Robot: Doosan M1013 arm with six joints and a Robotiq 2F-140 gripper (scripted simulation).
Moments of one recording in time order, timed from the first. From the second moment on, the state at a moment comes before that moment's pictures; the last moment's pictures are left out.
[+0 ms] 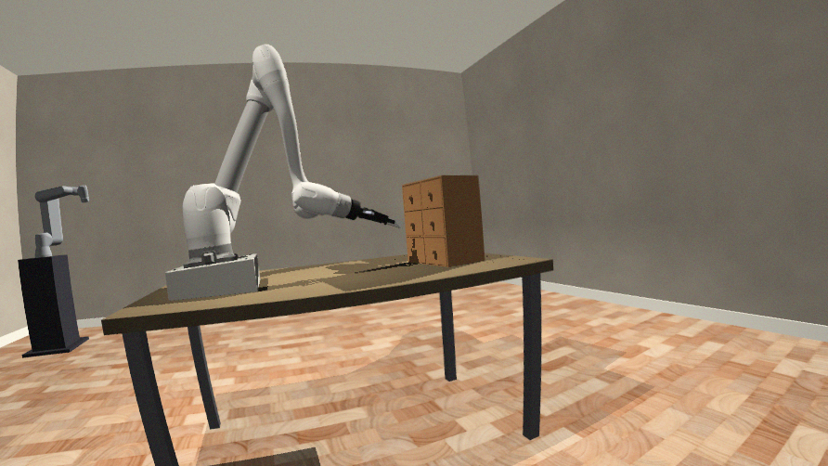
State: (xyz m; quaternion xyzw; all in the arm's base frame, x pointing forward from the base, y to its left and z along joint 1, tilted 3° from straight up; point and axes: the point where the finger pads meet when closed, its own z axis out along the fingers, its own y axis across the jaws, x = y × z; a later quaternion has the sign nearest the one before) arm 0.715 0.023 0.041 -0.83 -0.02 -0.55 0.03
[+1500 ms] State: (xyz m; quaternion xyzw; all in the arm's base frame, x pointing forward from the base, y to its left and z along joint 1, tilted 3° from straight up) arm 0.647 0.018 0.074 -0.86 -0.02 -0.51 0.02
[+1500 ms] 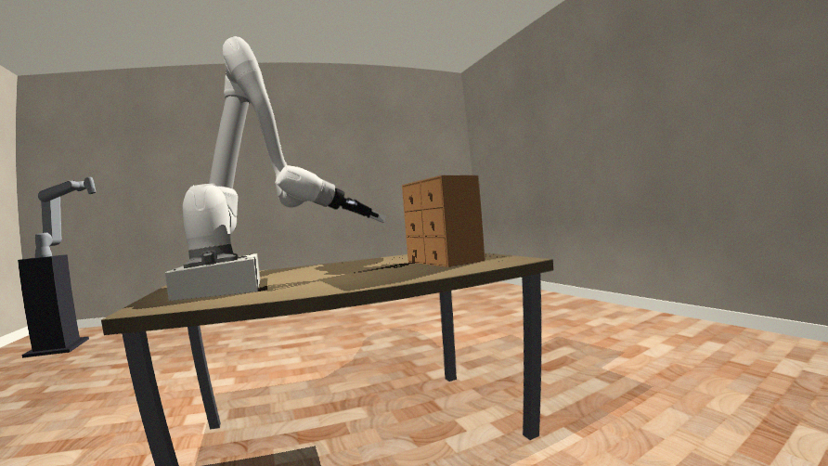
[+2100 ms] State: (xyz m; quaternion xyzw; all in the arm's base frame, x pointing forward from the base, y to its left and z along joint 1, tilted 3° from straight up) arm 0.623 0.016 0.101 -0.93 -0.02 -0.38 0.00
